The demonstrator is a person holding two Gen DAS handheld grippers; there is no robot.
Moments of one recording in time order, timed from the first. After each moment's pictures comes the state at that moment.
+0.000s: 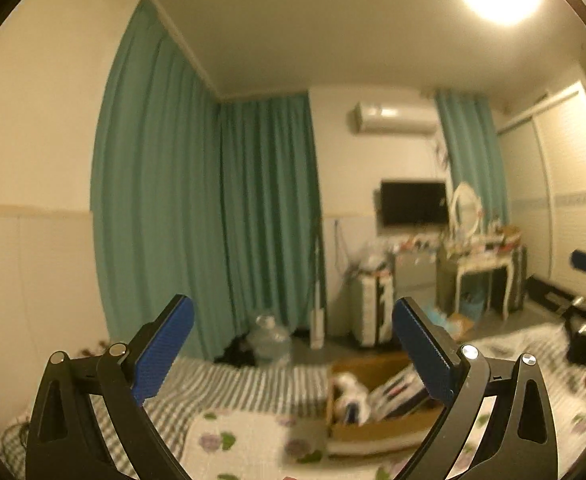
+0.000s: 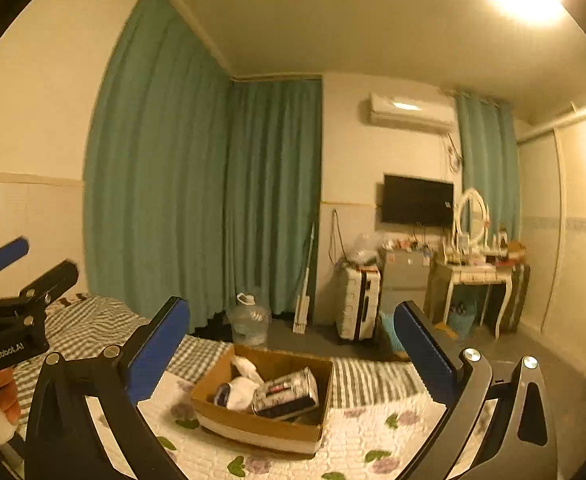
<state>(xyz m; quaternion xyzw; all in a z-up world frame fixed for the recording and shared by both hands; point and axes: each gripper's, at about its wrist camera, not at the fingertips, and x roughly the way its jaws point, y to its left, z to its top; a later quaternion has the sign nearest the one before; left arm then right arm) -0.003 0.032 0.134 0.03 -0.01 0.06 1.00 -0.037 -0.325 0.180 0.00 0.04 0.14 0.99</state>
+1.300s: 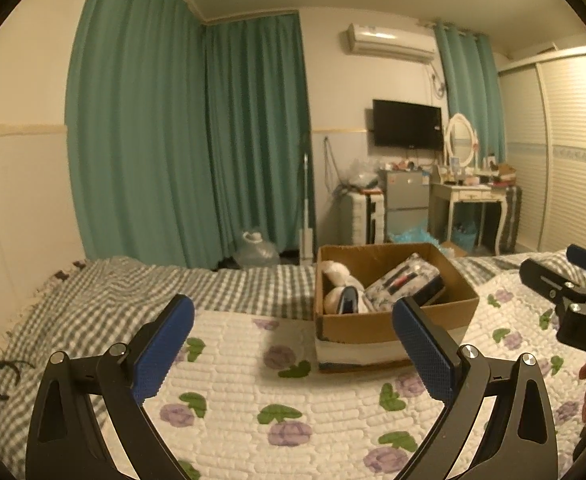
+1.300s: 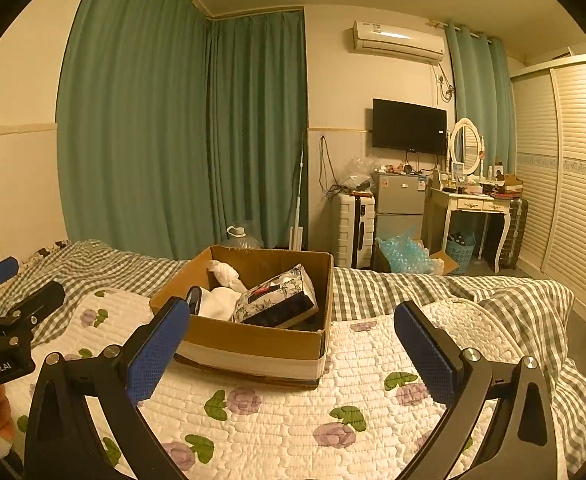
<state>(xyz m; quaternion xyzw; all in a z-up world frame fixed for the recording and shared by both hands) 0.051 0.027 -0.001 0.03 0.14 0.05 0.99 0.017 -0.320 0.056 0.00 0.15 0.12 0.98</state>
